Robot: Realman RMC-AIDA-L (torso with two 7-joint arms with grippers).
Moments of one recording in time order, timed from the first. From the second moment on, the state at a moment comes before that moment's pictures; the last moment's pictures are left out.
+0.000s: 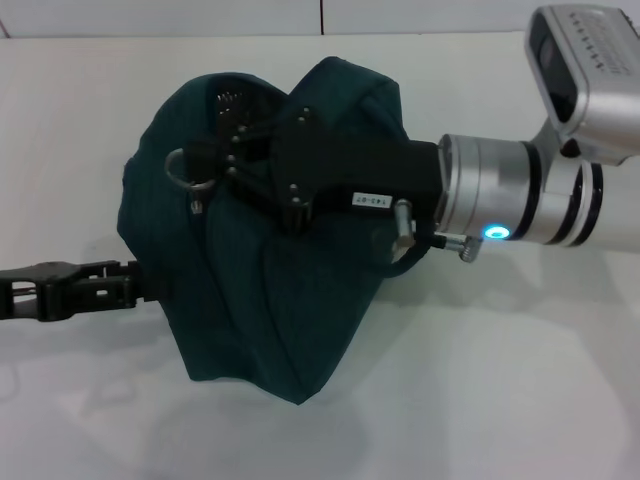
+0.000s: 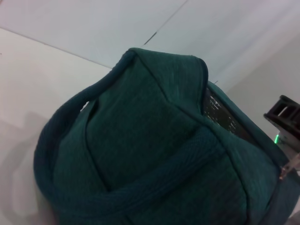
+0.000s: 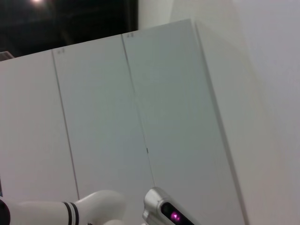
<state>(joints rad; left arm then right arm) -0.33 -2.01 0.58 0.88 2.02 1.94 -1.99 0.73 2.03 -2.05 -0.61 -0.48 -1.27 1.09</state>
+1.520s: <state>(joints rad) -0.37 -2.03 0.57 0.88 2.01 1.87 -1.94 0.73 2.03 -2.05 -0.60 -0.46 -1.27 1.09</state>
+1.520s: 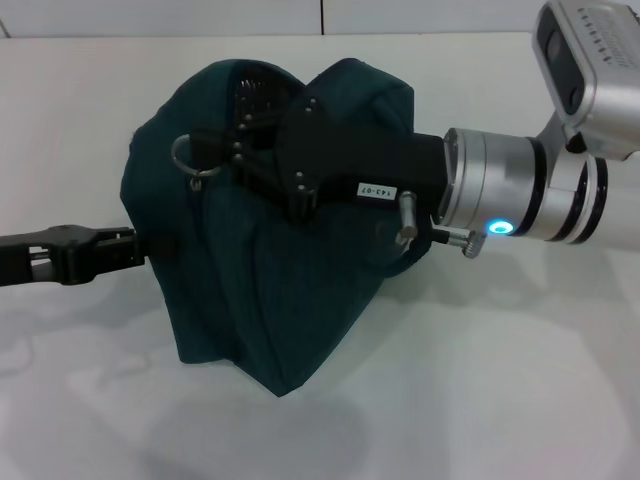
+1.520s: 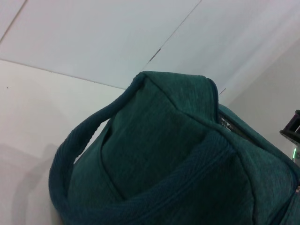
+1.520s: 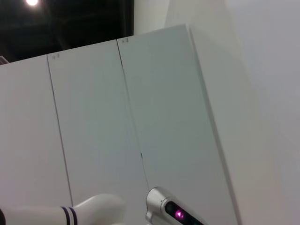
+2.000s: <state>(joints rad) -0.37 -2.03 0.58 0.88 2.01 1.87 -1.94 0.68 2.03 -2.04 -0.60 -0.43 -1.27 1.09</state>
